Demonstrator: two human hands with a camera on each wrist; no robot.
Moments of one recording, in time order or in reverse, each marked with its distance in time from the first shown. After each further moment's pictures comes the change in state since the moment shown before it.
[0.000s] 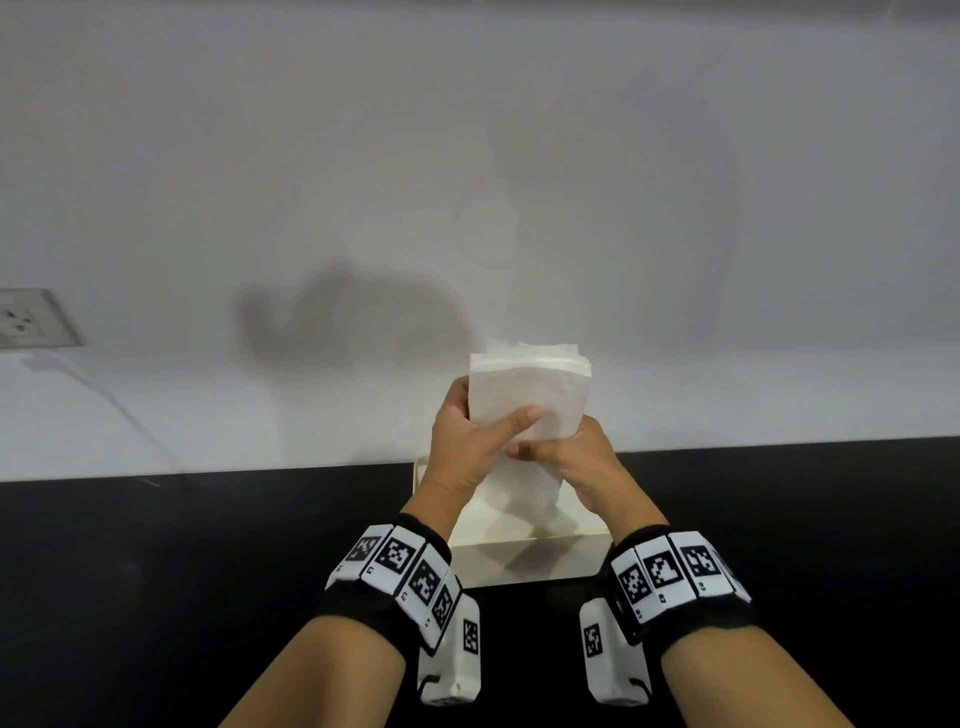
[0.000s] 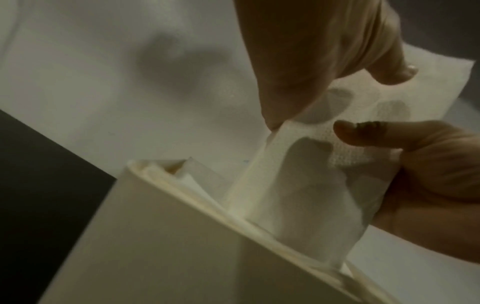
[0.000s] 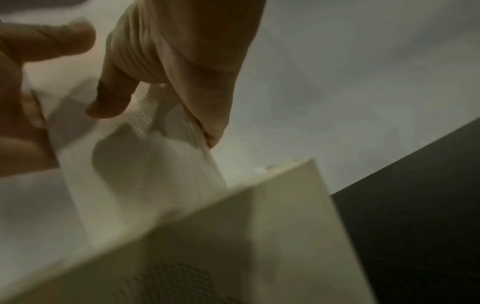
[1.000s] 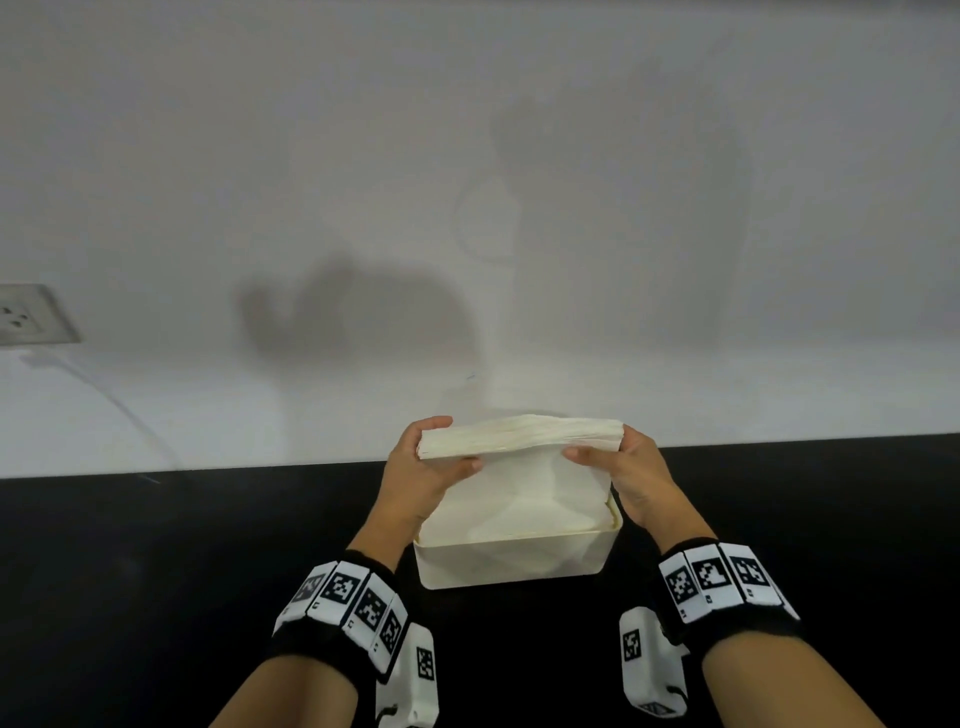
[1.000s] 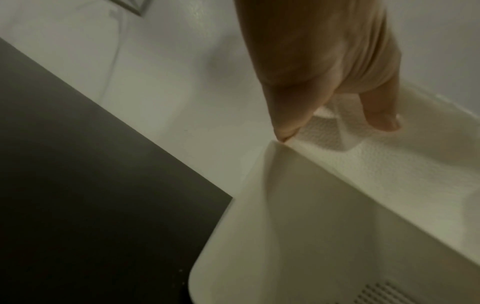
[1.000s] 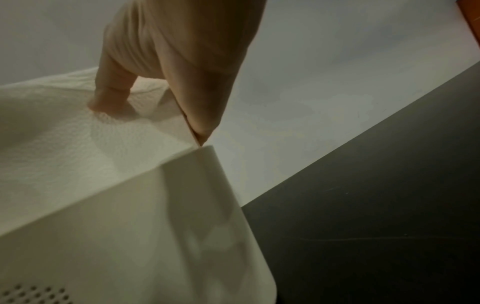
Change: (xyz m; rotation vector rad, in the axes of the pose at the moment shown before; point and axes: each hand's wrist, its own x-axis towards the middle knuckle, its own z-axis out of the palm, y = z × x) left_hand -0.006 -0.041 -0.060 0.124 0.062 -0.180; right_hand 0.006 0.033 -0.046 0.162 0.139 0.091
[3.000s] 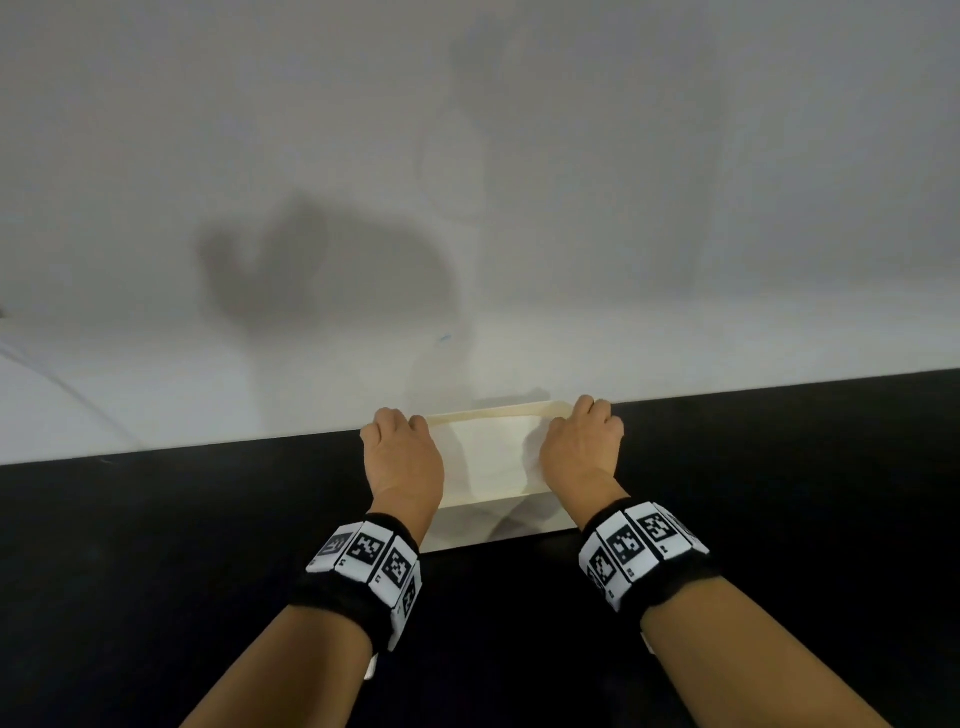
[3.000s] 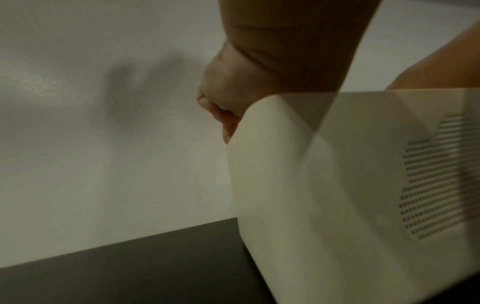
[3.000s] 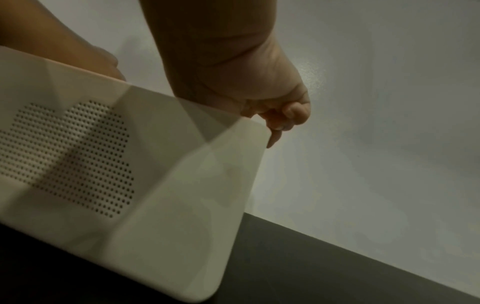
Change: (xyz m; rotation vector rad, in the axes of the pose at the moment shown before) left_hand 0.002 -0.017 0.024 2.008 -0.046 0.014; right_hand -0.002 0.029 0.037 -1.952 0.198 0.010
